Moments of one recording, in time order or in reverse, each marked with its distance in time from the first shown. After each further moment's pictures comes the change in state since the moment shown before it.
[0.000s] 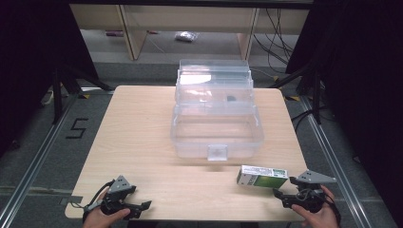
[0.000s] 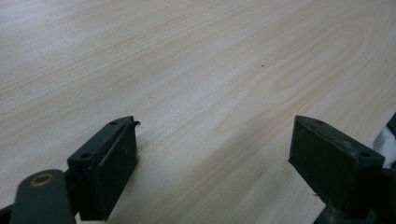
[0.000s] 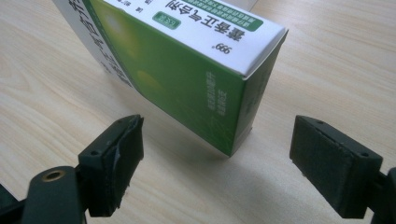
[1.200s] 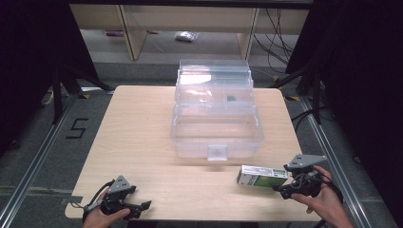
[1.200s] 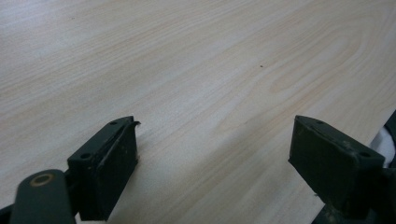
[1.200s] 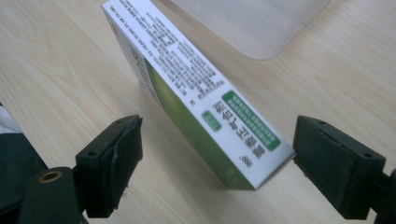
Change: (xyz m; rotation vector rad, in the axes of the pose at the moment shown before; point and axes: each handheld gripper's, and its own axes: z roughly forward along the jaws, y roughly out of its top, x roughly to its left) left arm 0.001 0.000 -0.001 0.011 -0.001 0.011; right arm 0.009 0.064 -0.010 0.115 0.079 -0.235
